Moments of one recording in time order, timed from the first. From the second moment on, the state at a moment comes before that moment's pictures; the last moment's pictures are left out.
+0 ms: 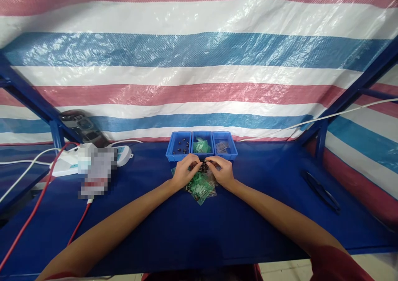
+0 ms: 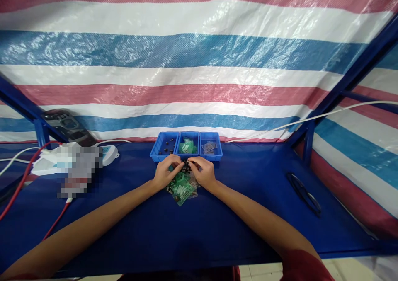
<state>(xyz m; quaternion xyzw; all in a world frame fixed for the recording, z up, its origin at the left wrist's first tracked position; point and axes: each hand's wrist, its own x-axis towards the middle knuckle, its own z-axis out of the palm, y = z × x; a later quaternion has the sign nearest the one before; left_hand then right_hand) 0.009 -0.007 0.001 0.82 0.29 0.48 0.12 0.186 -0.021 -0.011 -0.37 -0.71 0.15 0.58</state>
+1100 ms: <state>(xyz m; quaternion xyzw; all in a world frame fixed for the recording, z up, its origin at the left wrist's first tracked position) 0.010 -0.003 -0.001 0.84 0.29 0.45 0.10 0.189 -0.023 -0.009 -0.37 -0.72 0.14 0.57</state>
